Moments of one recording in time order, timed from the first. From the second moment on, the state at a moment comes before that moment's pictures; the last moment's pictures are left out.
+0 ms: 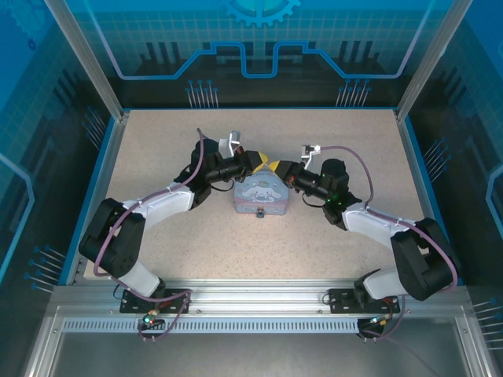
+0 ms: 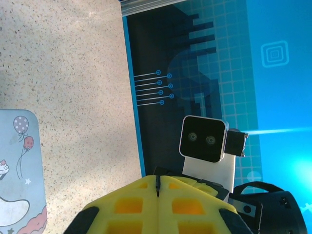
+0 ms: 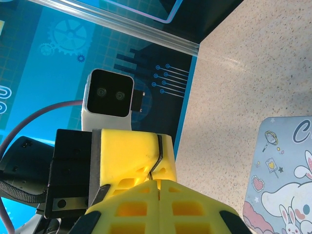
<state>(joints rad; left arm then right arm) -0.46 1.59 0.92 0.49 0.61 -1.24 0.44 1.40 0.64 0.67 -0.52 1.19</state>
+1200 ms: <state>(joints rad) -0.48 1.58 0.88 0.53 0.51 -1.25 0.45 1.41 0.65 0.69 -0.52 1.21</state>
